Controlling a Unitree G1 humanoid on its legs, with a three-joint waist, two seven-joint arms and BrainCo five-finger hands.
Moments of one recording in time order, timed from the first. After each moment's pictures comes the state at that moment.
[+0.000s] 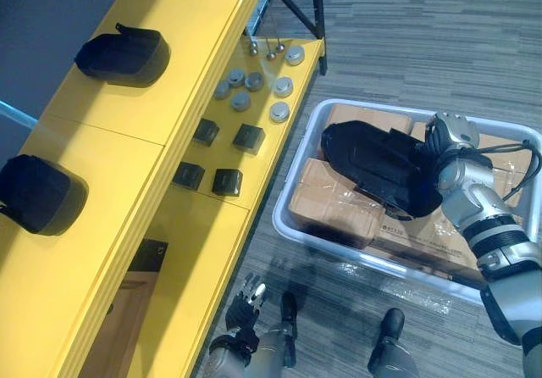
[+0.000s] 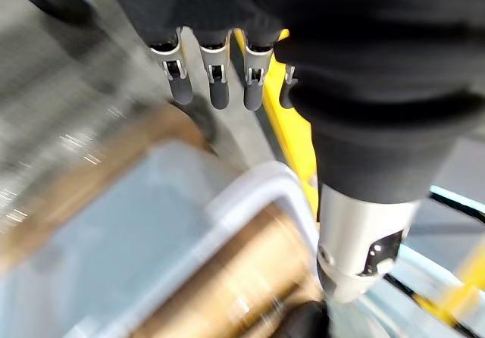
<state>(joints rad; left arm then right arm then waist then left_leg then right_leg) 0.00 0.09 -0.29 0.34 -0.86 -0.26 -0.08 -1.01 -0.77 0.40 0.62 -0.60 0.26 -0.09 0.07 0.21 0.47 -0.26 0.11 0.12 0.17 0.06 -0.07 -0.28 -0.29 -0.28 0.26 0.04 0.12</state>
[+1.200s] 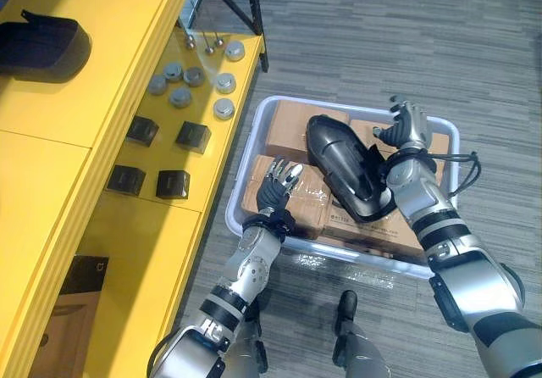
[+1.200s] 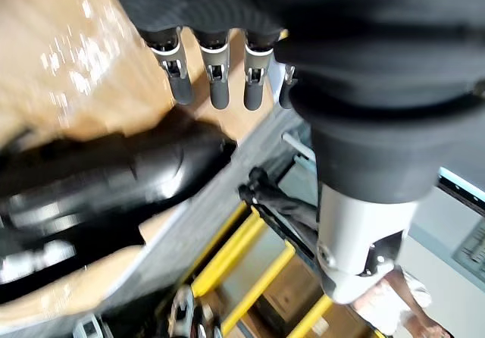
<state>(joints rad) -0.62 0.06 -0.35 0.34 -0.88 -0.12 0.27 -1.12 -0.48 0.24 0.84 -0.39 0.25 -0.45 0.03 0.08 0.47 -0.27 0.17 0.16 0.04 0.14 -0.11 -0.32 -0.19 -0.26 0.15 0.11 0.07</state>
